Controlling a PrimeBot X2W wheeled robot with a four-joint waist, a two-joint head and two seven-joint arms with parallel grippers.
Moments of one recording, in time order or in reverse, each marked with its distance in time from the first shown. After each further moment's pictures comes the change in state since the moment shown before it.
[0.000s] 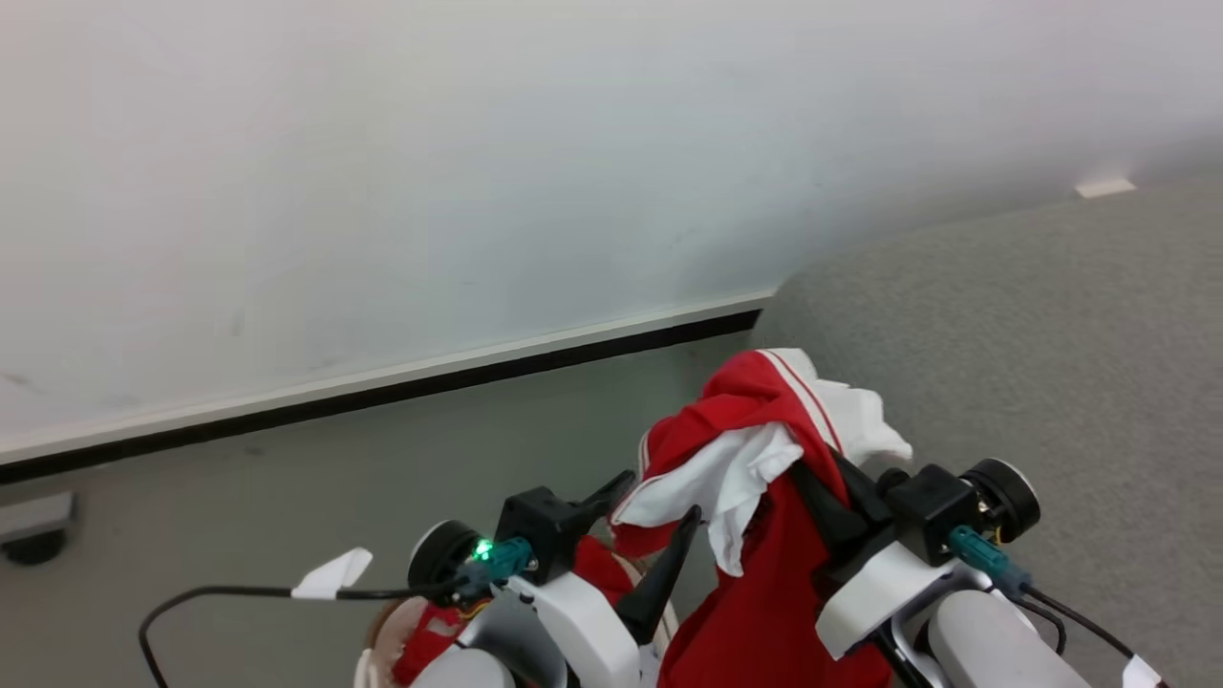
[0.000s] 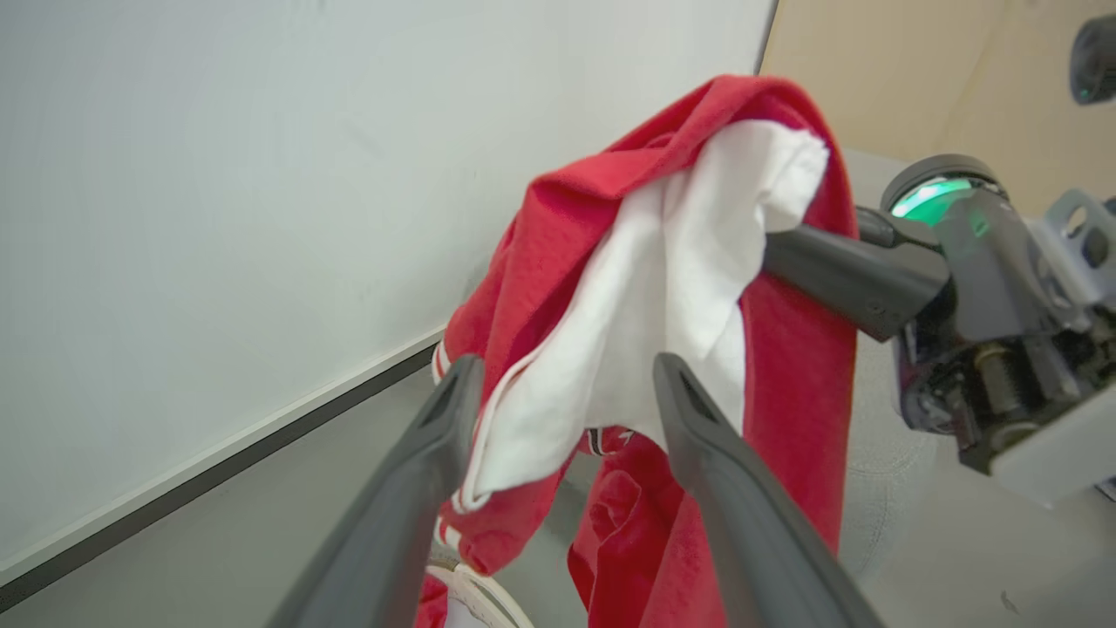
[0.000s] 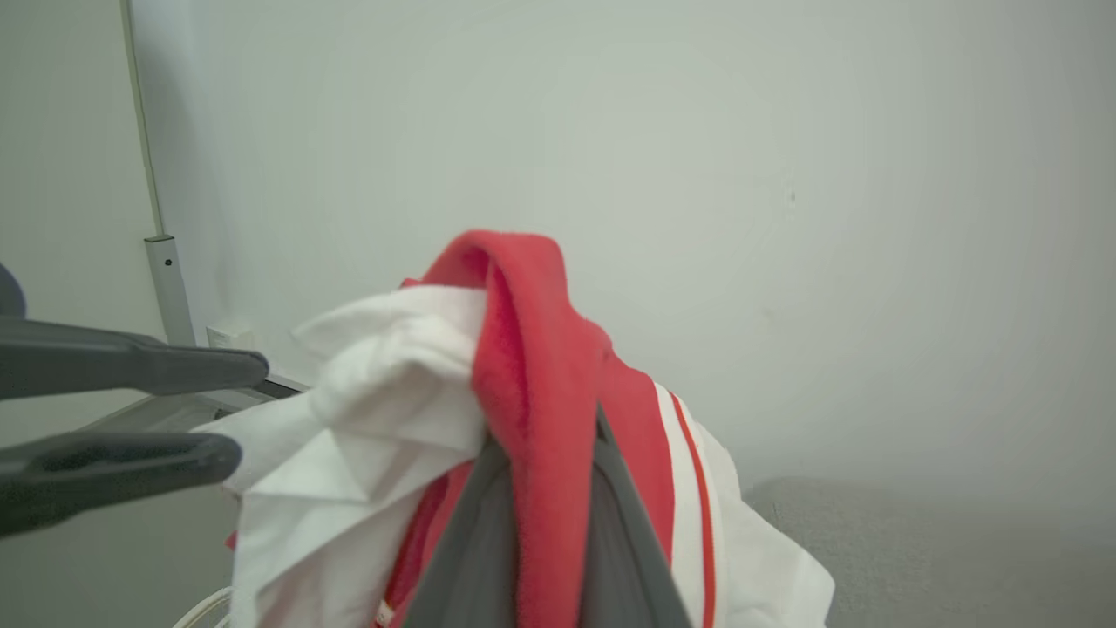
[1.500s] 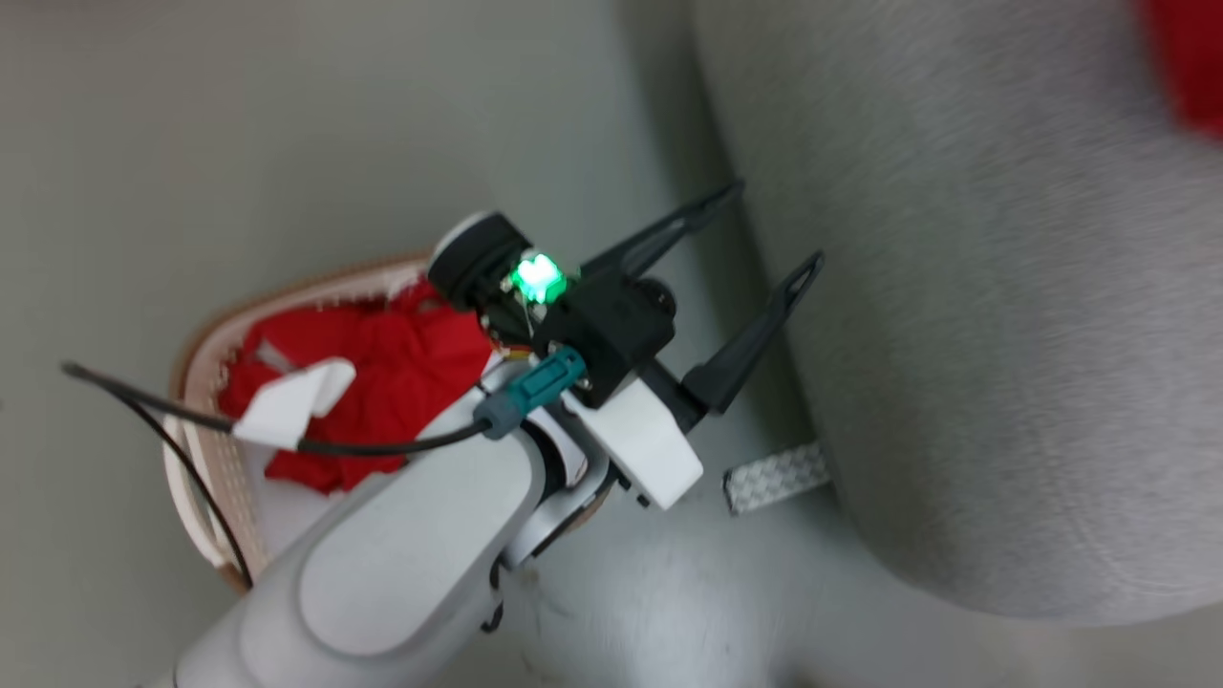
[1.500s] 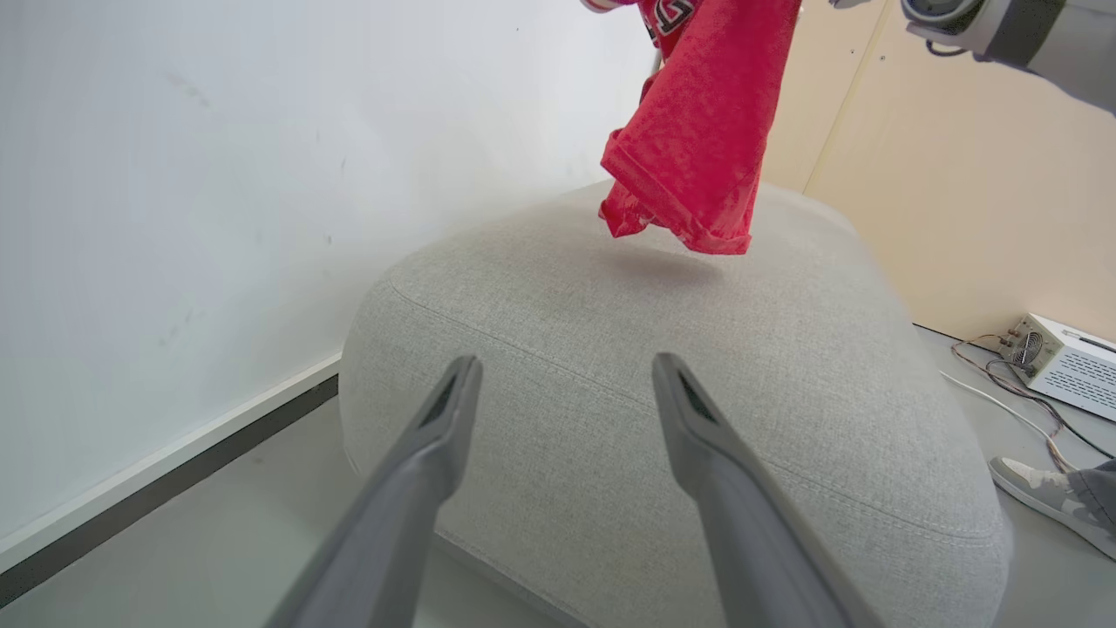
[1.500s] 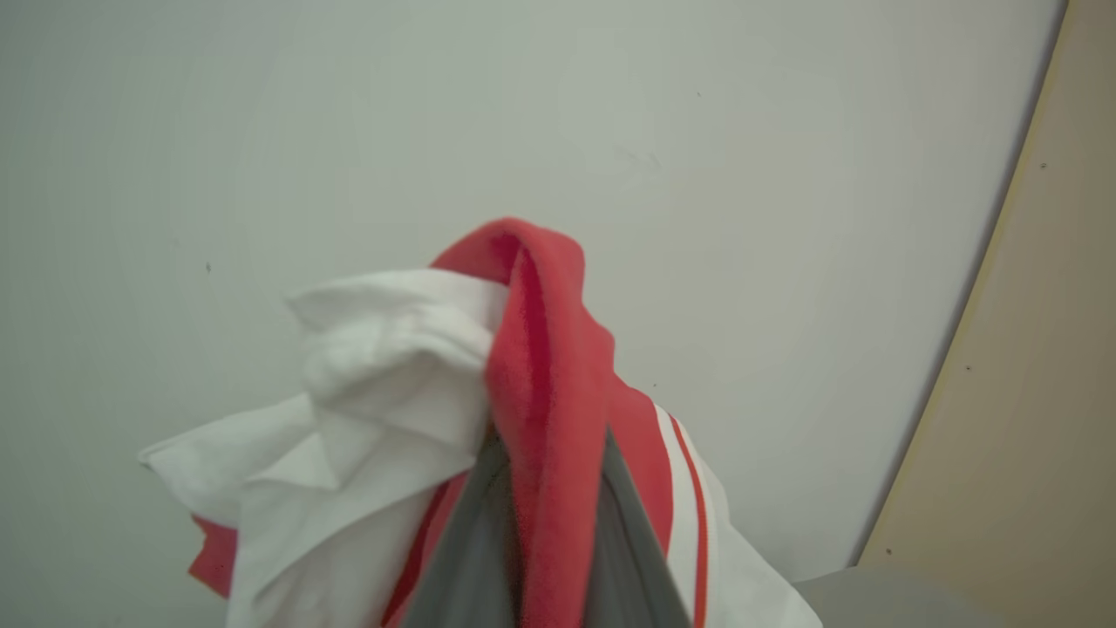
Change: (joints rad) left arm -0.417 0.017 -0.033 -0.114 0.140 -0.137 -0.028; right arm -0.621 -0.267 -0.676 -0.023 0.014 0.000 0.027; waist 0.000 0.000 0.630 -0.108
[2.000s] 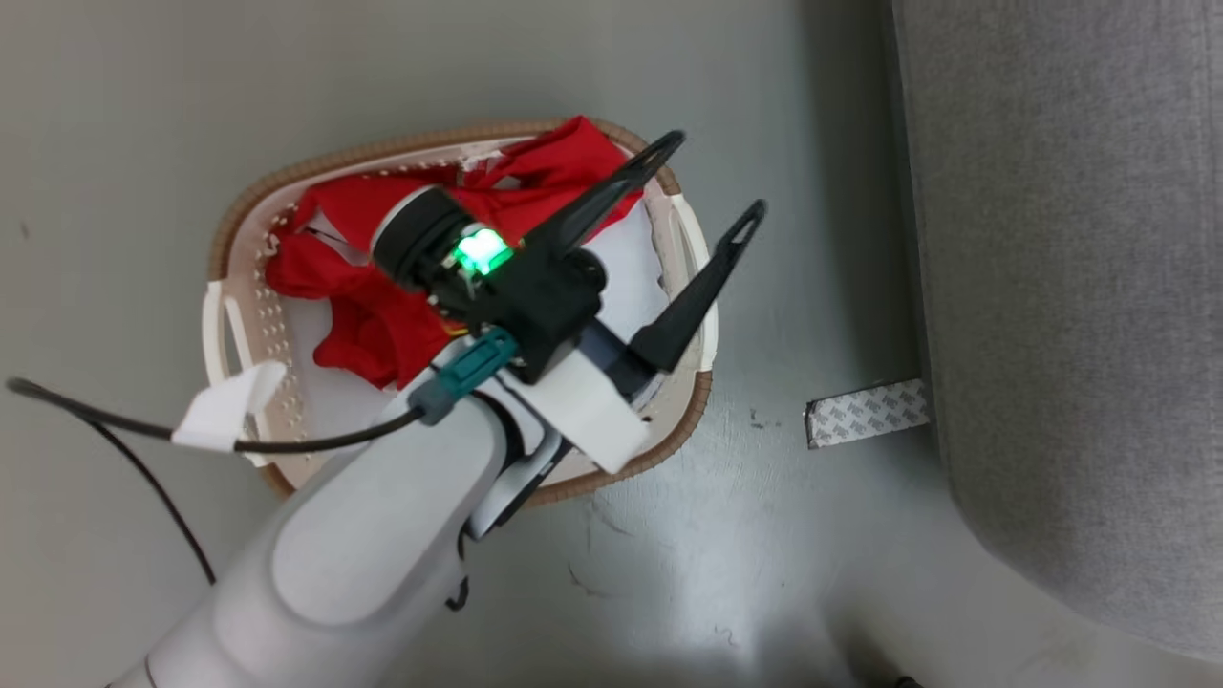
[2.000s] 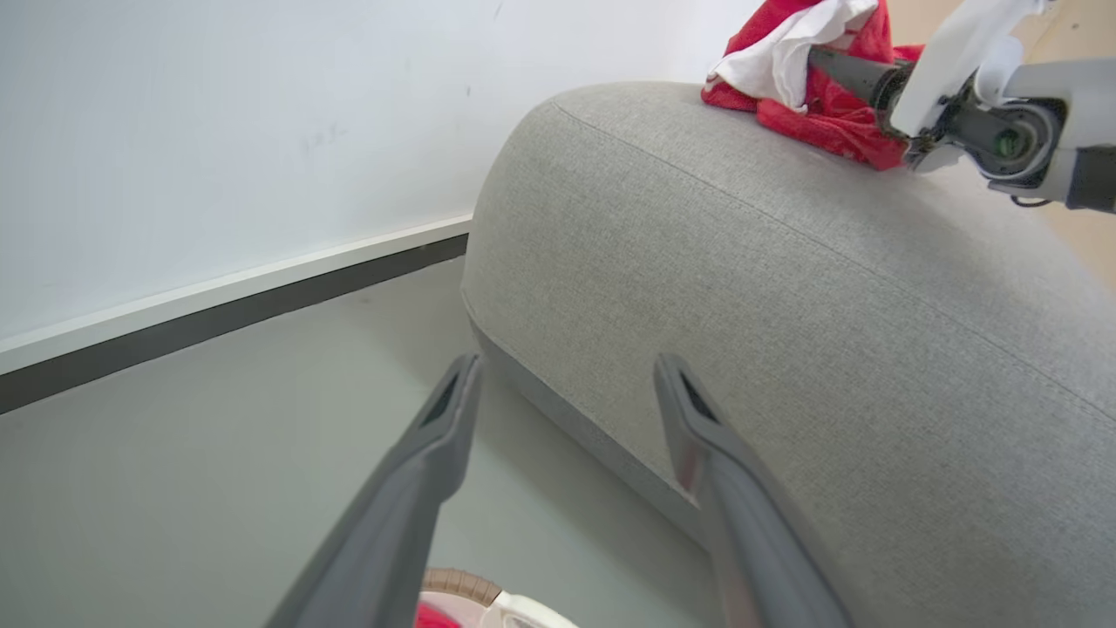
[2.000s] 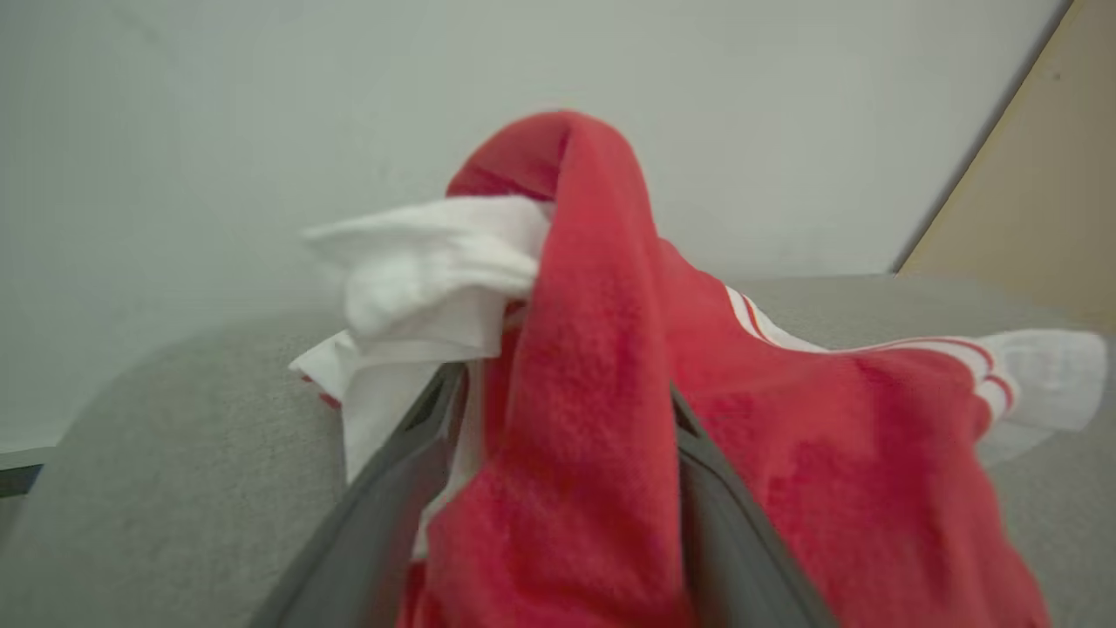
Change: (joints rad) left arm -0.041 0.019 0.036 0.064 0.008 0.002 -0.121; right arm -0.016 0.128 -0.348 0.259 -0.274 0.000 -0.024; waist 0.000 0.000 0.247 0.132
